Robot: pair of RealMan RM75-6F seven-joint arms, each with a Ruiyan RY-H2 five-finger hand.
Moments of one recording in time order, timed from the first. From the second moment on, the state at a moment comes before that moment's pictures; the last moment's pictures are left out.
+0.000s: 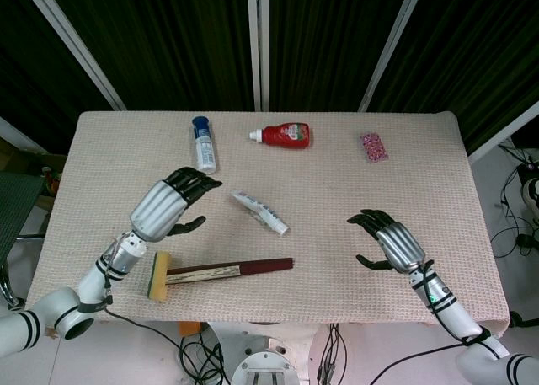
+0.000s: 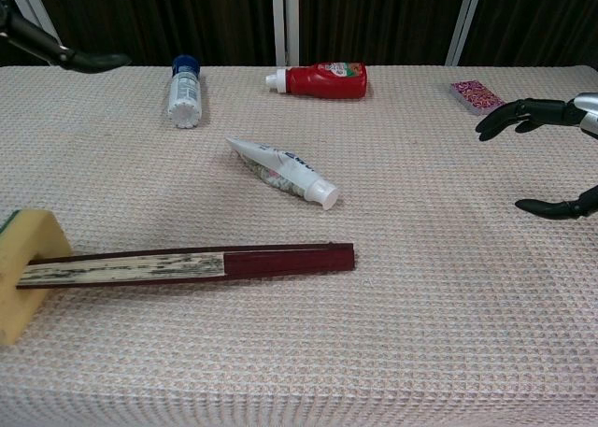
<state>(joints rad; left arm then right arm) -0.62 -1.36 -0.15 -1.49 1.72 1.31 -0.06 0.43 -1.42 0.00 -1.32 -1.70 1.24 0.35</state>
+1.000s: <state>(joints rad) -0.96 -1.64 -0.19 -1.24 1.47 0.76 0.20 0.24 -1.22 0.01 -1.41 -1.65 1.54 0.36</state>
